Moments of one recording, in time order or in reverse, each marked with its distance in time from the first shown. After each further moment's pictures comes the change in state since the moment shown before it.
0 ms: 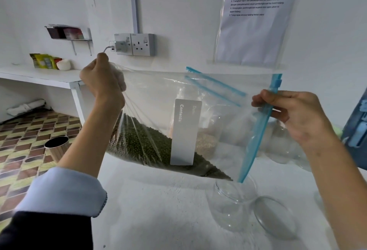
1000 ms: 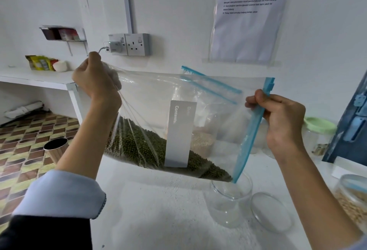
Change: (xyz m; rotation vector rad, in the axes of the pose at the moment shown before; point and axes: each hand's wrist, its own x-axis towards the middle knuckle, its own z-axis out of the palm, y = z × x) left_hand -0.006 0.004 0.005 -0.048 0.029 0.059; right_hand -0.011 0.016 0.026 0.223 0.323 -0.059
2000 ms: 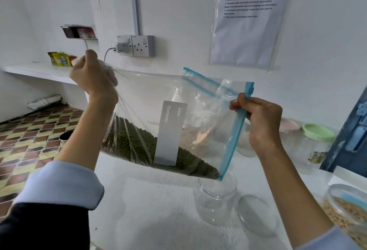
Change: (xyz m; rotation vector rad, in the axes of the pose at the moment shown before) left_hand -0.022 0.014 0.015 -0.018 0.052 0.091; right_hand 0.015 -0.001 -0.006 -0.076 -0.056 0.084
